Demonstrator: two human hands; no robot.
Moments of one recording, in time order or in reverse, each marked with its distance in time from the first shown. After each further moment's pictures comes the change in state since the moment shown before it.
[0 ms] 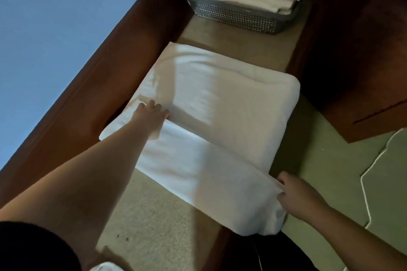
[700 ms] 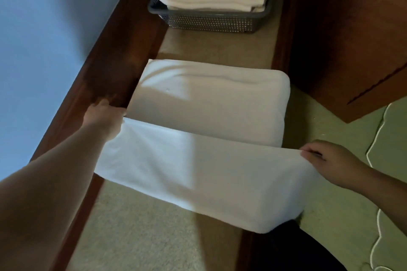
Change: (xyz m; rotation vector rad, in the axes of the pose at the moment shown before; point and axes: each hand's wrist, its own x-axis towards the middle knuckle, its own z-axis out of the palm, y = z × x) left_hand 0.023 -0.105 -0.023 -0.019 0.150 -0.177; right_hand 0.032 0.046 -0.058 0.289 0.282 -0.132
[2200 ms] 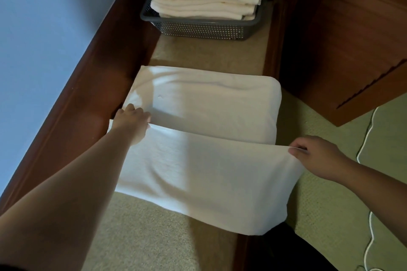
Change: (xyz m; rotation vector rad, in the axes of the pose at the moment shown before) left_hand 0.038 0.071 0.006 -0.108 0.032 0.161; right_hand 0.020 -0.017 -0.011 -0.162 0.036 0.051
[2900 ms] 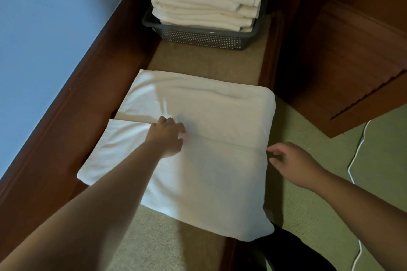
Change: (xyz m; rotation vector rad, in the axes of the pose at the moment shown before) left_hand -0.018 0.103 -0.028 -0.347 -0.011 0.095; right_hand 0.003 -0.023 0.001 0.137 -0.023 -0.031
